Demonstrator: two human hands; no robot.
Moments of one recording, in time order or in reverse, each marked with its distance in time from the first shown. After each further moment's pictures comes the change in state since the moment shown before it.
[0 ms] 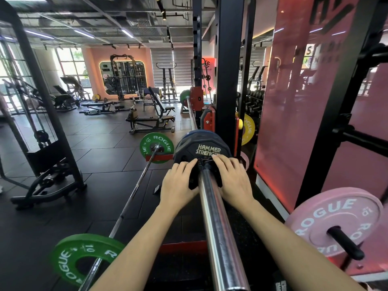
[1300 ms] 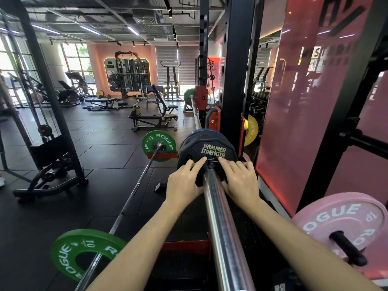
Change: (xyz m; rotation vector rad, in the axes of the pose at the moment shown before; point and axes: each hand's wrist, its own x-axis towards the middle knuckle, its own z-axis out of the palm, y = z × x) left_hand 0.005 0.001 0.011 0.038 0.127 0.018; right_hand 0.001 0.006 0.005 -0.136 0.155 -0.122
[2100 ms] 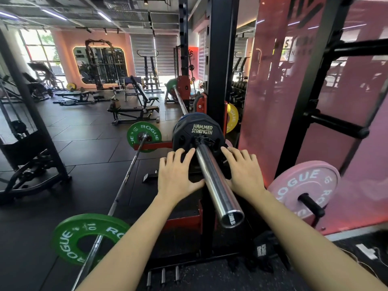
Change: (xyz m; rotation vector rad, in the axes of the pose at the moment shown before) left_hand -0.055 0.022 -0.088 0.089 -0.151 0.038; right_hand -0.045 -0.034 -0.102 -0.119 -0.283 0.178
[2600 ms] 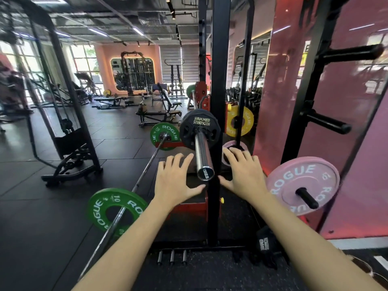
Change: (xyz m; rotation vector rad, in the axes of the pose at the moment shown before) left_hand -0.107 0.084 -0.121 0.146 -0.017 -0.054; right_hand -0.104 0.008 -0.126 0.073 -0.026 -0.066
